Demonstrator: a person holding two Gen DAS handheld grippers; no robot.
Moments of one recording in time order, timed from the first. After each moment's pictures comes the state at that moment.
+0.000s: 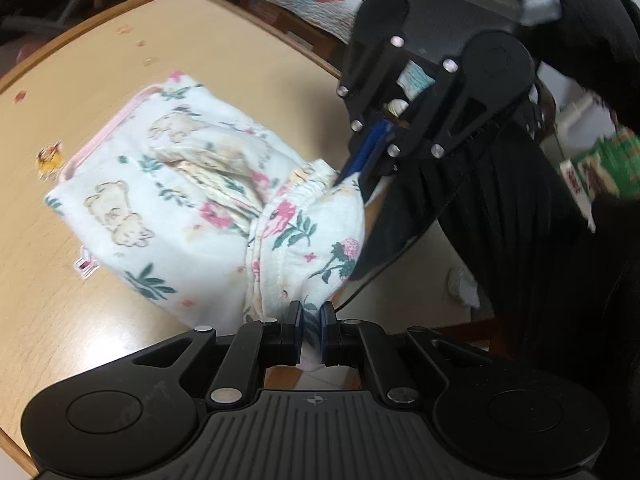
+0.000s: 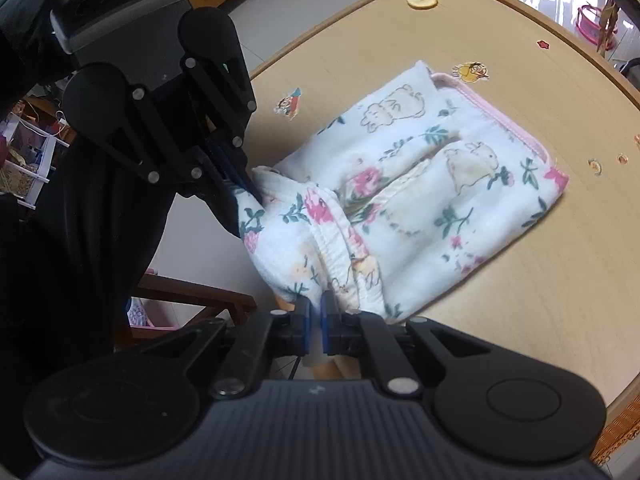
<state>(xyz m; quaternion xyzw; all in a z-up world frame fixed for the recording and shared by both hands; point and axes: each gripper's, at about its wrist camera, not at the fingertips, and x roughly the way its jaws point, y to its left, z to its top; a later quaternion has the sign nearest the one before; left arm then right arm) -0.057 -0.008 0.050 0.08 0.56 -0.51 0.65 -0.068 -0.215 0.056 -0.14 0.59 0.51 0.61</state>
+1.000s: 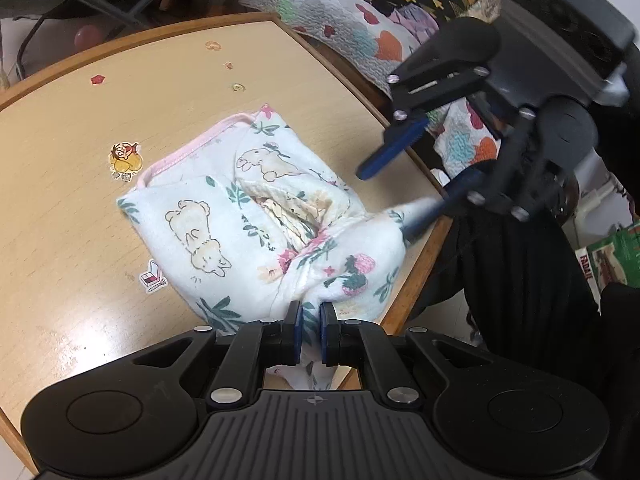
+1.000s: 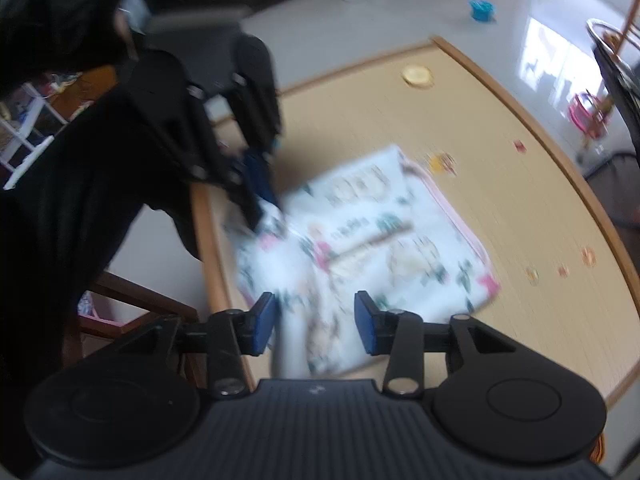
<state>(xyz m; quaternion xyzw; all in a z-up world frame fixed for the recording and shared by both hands) -0.028 0.007 0.043 0.00 0.54 -0.45 0.71 -0.060 -0.207 0.099 -0.23 0.49 0.54 0.65</state>
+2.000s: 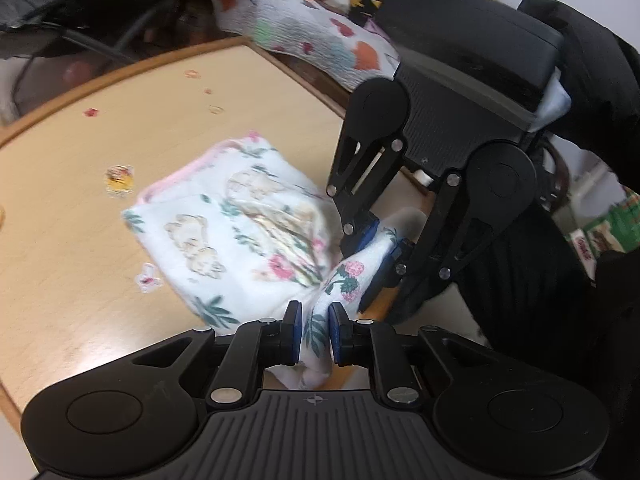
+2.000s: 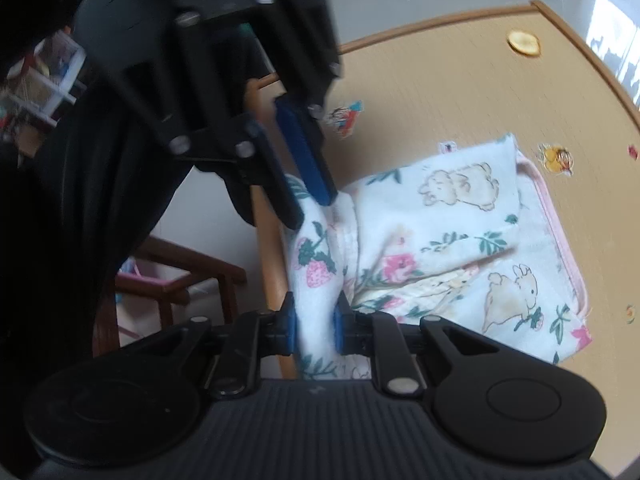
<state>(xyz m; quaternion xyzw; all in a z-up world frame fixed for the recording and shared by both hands) -0.052 0.019 0.064 0.03 0.50 -0.46 0.74 -0.053 -0.150 0.053 -0.22 0.57 0.57 0.55</state>
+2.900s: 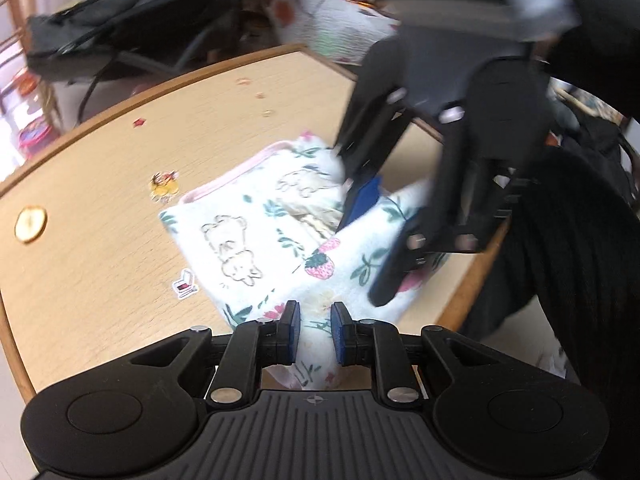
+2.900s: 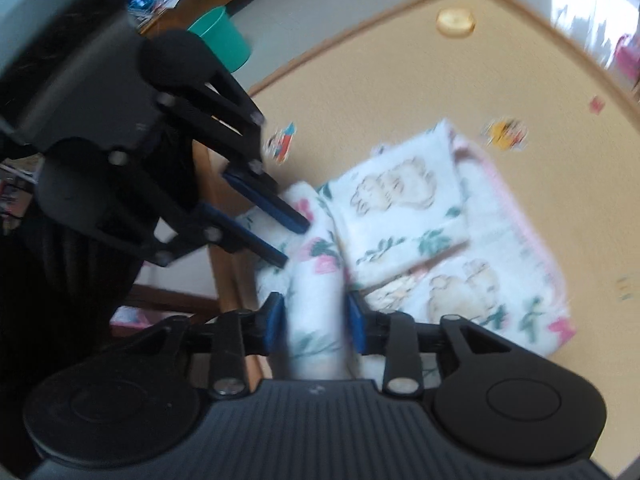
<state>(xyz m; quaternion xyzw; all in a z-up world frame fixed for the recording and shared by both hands) -0.059 -0.013 0.038 0.09 0.48 -0.36 0.80 -0.030 -0.167 0.059 -0.18 0.55 0.54 0.61</state>
